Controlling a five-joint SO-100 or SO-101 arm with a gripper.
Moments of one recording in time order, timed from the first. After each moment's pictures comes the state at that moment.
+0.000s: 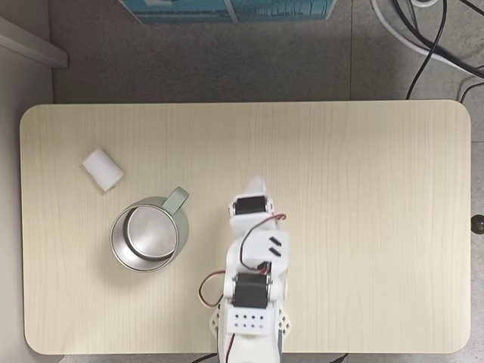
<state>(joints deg) -2.5 57.1 74.9 73.7 -16.2</state>
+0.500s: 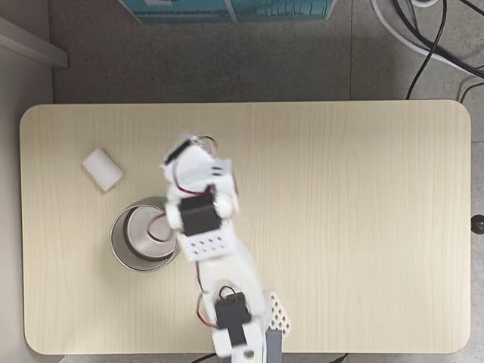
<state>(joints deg) -26.8 105.8 139.0 102.7 -36.5</state>
